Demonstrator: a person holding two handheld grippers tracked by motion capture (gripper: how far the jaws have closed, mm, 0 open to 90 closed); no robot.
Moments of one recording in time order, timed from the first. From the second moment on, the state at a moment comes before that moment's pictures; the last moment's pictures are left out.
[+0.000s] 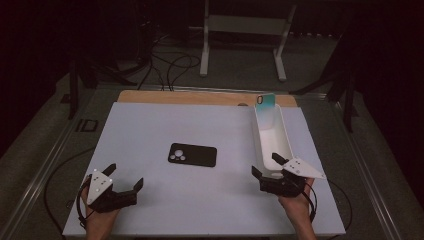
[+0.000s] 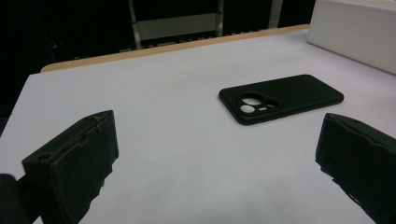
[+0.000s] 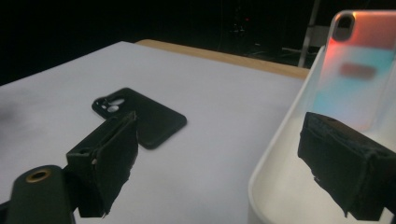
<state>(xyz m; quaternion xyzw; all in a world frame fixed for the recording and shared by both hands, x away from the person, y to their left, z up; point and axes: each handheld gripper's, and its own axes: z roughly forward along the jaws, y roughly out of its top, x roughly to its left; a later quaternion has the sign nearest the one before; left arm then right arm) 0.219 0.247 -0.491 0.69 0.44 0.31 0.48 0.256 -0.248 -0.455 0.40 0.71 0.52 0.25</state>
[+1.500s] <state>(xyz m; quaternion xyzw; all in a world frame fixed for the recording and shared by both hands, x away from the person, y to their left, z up) 0.220 0.246 -0.491 0.70 0.44 0.31 0.48 0.394 -0.122 -0.434 0.41 0.79 0.42 0.19</state>
